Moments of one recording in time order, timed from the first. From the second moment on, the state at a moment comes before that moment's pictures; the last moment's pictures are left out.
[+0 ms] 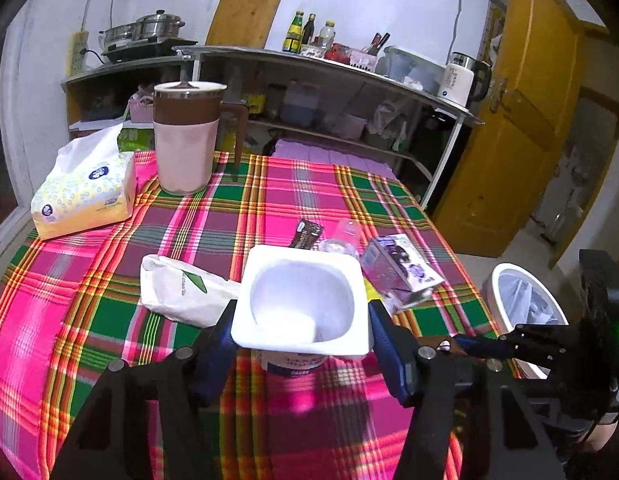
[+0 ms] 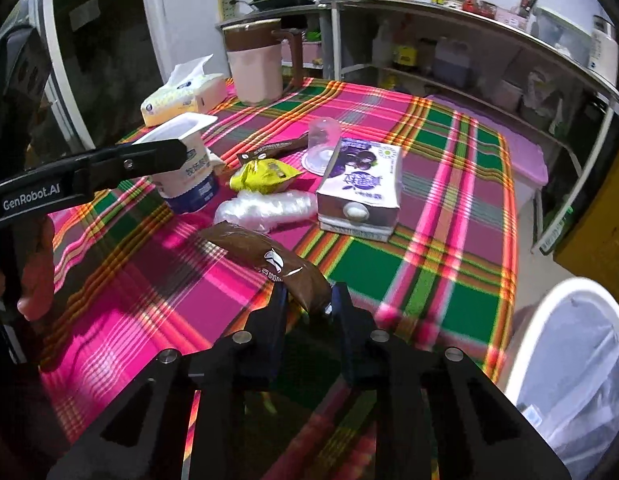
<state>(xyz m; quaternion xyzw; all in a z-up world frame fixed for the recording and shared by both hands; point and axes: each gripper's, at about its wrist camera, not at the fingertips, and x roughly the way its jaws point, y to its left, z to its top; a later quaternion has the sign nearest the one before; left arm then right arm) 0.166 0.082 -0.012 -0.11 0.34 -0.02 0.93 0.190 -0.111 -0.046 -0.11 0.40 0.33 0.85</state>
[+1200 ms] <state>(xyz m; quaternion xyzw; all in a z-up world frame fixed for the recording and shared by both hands) 0.144 -0.093 0.023 -0.04 0.33 -0.20 0.92 0.120 -0.296 -0.019 0.02 0.39 0.14 0.91</state>
